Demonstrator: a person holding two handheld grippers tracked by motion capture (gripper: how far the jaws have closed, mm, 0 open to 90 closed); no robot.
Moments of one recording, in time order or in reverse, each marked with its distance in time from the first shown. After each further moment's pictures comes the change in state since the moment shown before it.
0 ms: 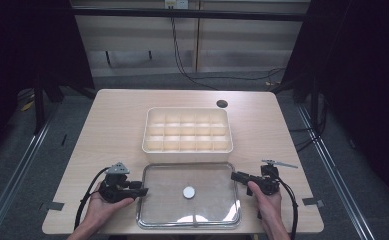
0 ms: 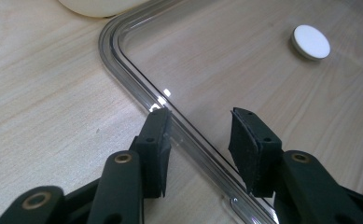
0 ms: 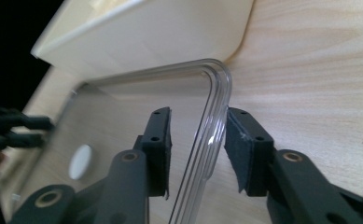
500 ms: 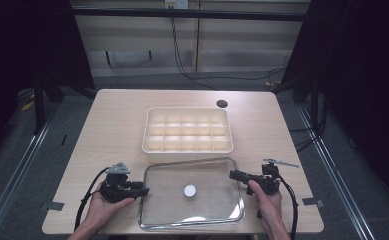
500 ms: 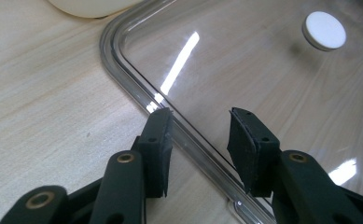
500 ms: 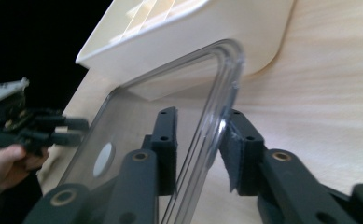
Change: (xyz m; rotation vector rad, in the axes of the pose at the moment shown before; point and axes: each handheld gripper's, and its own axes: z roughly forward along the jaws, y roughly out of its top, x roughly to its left) left arm 0.000 0.001 0.002 -0.001 -0.024 -0.005; right arm 0.006 0.003 -0.002 0.001 0.110 -0.013
